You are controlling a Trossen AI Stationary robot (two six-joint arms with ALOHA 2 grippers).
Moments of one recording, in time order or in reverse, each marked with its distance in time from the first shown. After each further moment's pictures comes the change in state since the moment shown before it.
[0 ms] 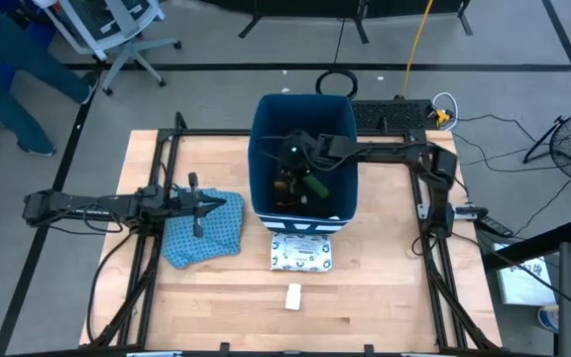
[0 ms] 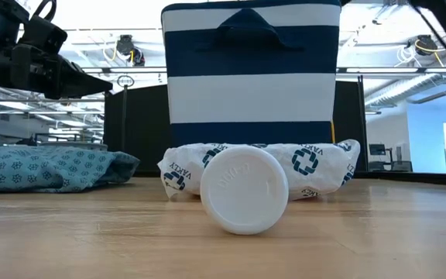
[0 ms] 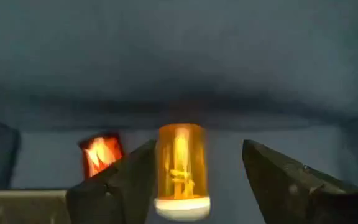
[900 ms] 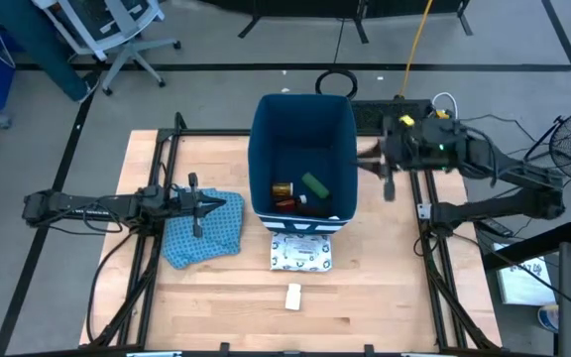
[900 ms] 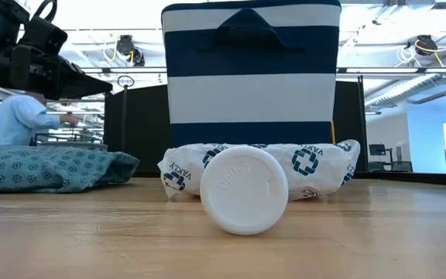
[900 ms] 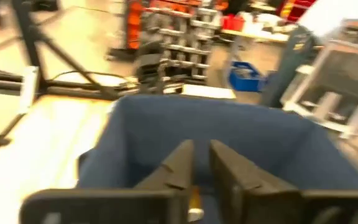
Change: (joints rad) left arm 0.000 0.000 0.000 -0.006 0.001 -0.004; right arm 0.142 -0.974 -0.243 -0.114 0.020 0.068
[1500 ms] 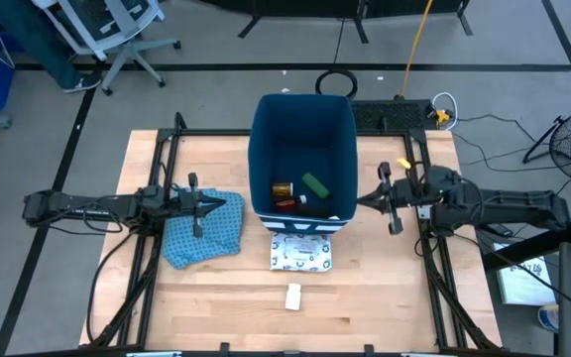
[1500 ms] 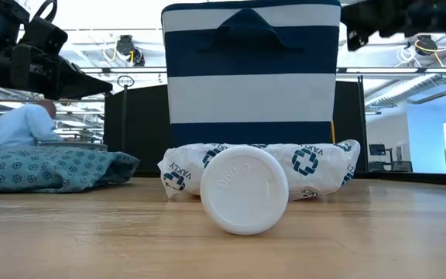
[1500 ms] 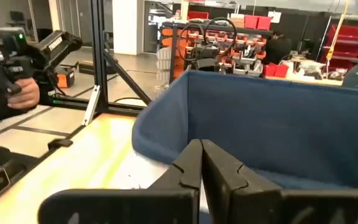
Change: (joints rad) left arm 0.000 0.000 0.000 0.000 -0.001 -0.014; right arm 0.057 -0.416 -0.844 0.689 -0.163 0.111
